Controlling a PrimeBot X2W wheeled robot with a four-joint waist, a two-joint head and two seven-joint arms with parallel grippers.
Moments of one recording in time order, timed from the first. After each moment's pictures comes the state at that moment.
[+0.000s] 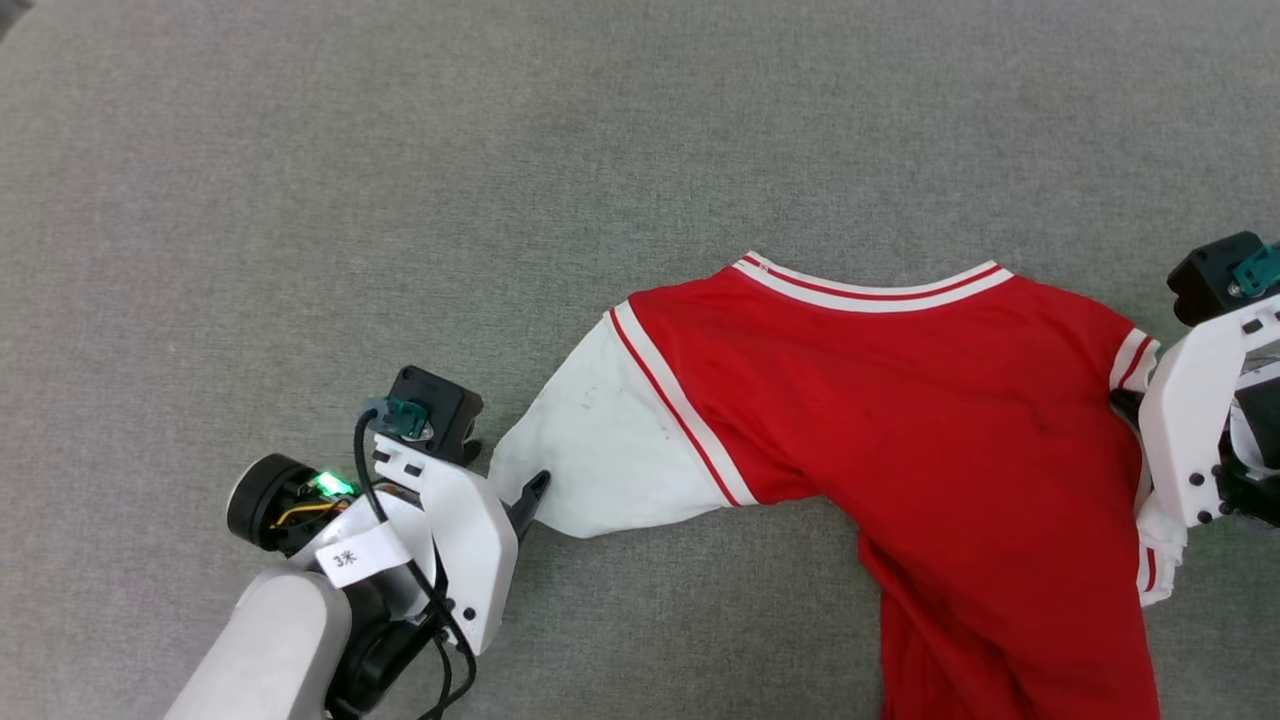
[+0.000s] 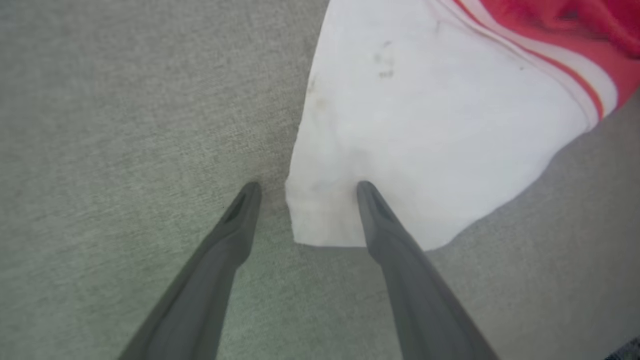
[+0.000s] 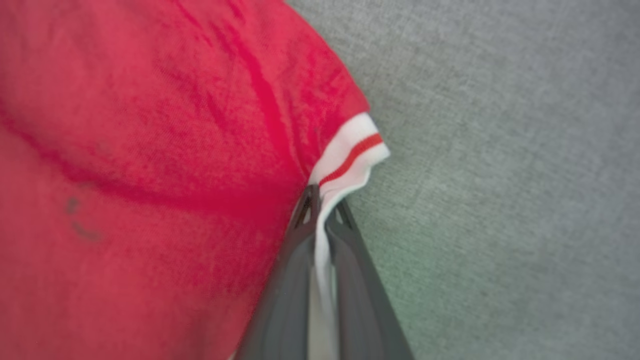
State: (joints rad) left arm -0.29 0.36 -0.37 -0.12 -0.42 -0.06 0.68; right arm -0.47 -0.55 0.23 0.15 0.48 0.13 0.93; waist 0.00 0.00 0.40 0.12
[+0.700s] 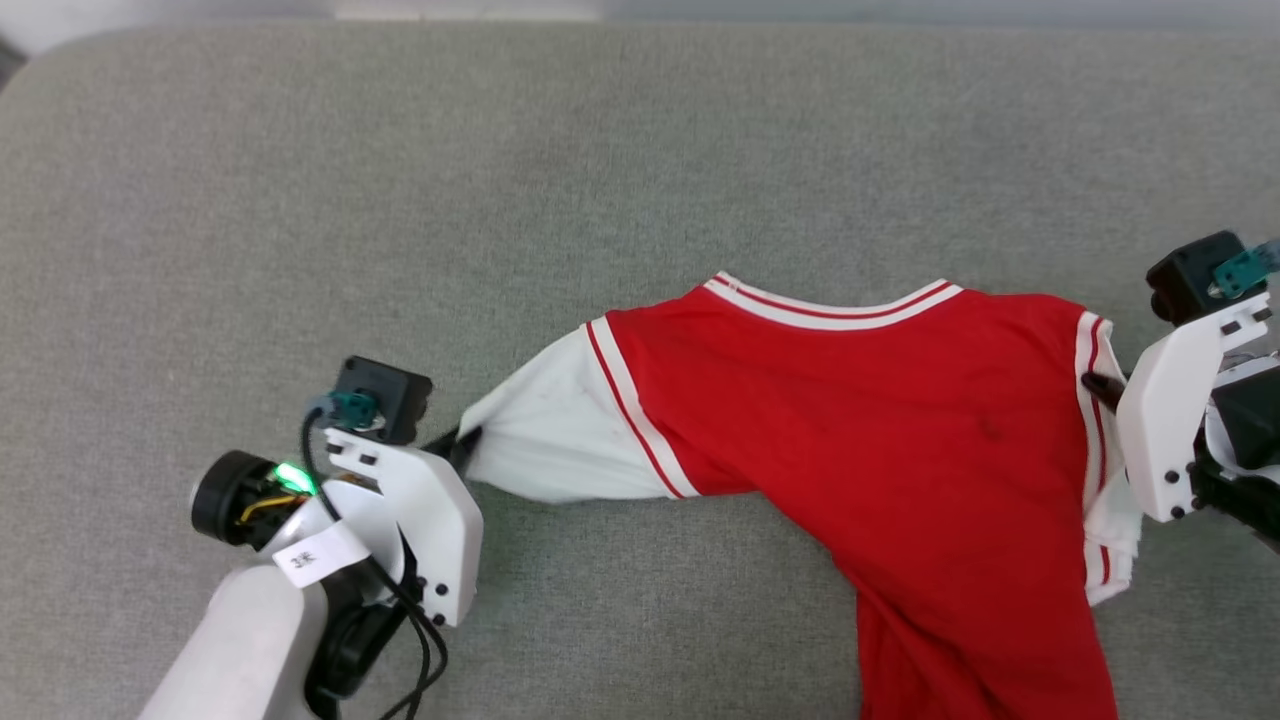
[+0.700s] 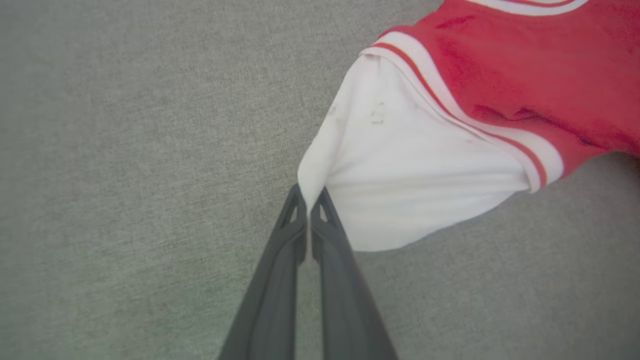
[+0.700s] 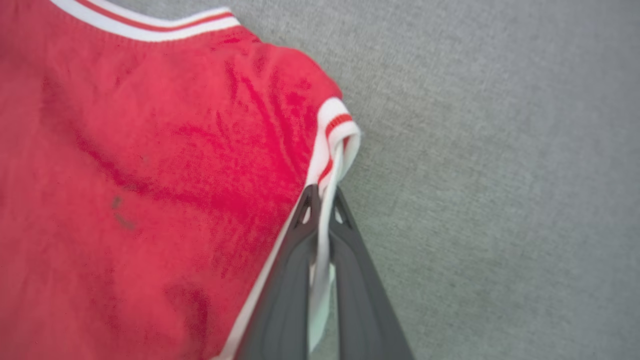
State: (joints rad) left arm -0.29 0.36 -0.34 -0.04 -0.41 0.00 0.58; right arm -0.49 -0.55 0.28 0.16 0.52 0.13 0.80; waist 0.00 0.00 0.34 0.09
